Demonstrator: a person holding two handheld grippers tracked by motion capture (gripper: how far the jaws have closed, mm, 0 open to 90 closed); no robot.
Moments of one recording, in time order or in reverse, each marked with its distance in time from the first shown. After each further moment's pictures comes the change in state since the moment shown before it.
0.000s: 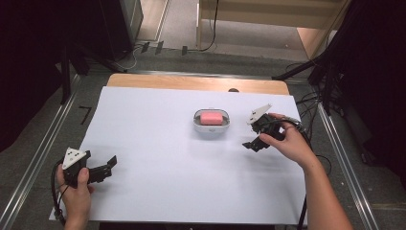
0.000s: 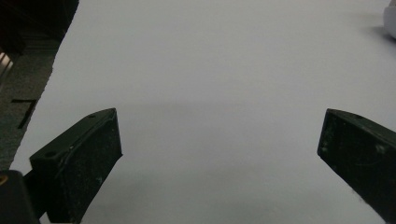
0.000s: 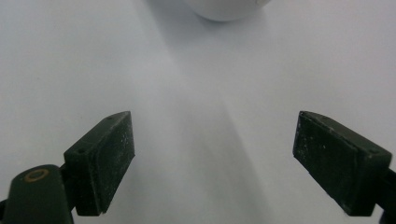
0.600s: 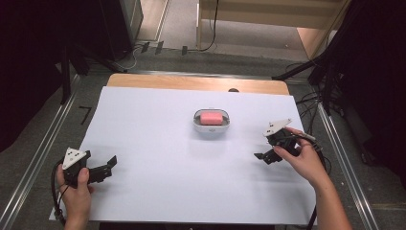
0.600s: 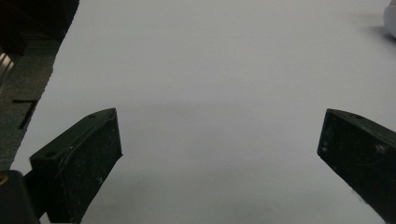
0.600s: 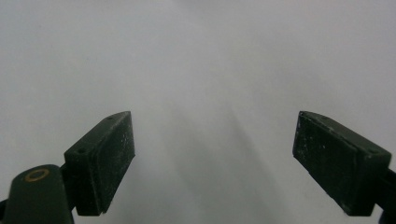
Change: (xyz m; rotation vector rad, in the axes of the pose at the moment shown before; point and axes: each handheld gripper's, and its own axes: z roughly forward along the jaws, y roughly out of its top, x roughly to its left) left arm 0.000 0.000 0.000 -0.002 0.002 0.000; right arm 0.017 -0.057 -0.013 -0.046 -0.052 0.117
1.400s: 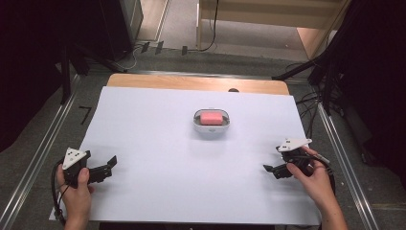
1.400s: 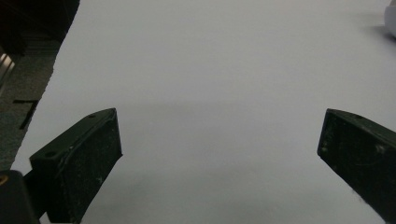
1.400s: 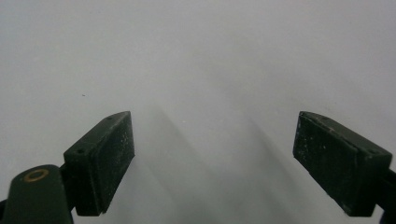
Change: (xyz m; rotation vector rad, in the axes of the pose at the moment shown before) left arm 0.000 0.000 0.000 0.000 0.003 -0.001; right arm 0.018 -0.062 -0.009 -0.107 -0.045 0.130
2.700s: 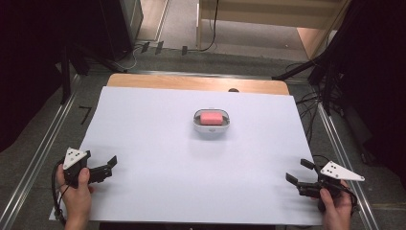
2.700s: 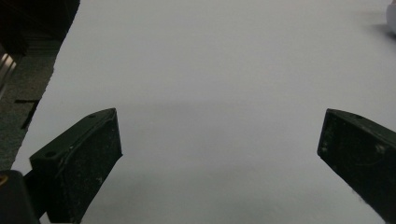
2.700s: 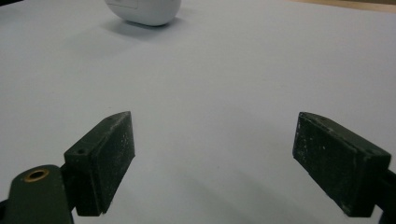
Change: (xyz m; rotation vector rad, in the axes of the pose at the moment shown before) left arm 0.000 0.000 0.000 0.004 0.001 0.006; right arm 0.008 -0.092 -0.050 -0.455 -0.046 0.252
